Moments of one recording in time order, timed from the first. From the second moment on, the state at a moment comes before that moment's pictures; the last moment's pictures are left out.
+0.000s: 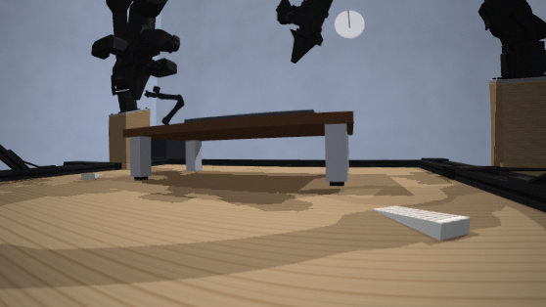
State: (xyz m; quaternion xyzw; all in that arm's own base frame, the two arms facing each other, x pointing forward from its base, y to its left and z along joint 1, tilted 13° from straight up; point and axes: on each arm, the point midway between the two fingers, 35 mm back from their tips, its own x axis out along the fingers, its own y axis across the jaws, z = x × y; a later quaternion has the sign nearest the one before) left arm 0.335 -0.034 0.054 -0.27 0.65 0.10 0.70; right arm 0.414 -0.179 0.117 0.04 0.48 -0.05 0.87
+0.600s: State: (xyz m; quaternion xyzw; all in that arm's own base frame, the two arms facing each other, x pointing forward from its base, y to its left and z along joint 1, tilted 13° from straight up) left arm 0.335 -0.034 0.054 -0.27 0.65 0.10 0.70; right arm 0.458 -0.206 0.250 -0.03 0.29 -0.11 0.95
